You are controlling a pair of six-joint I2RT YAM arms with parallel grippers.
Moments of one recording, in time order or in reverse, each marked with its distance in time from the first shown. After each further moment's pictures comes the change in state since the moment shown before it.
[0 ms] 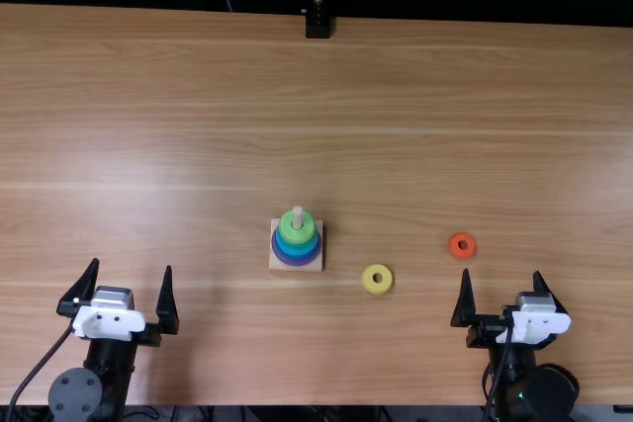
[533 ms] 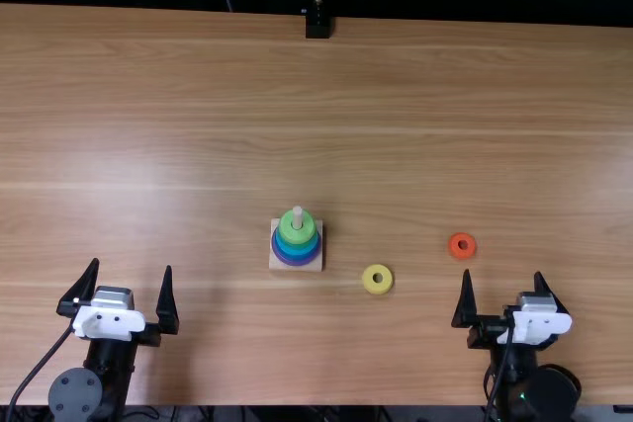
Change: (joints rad) left arm 0.000 0.000 0.000 0.000 0.000 0.000; right arm 0.000 0.007 0.043 -0.013 0.000 -0.004
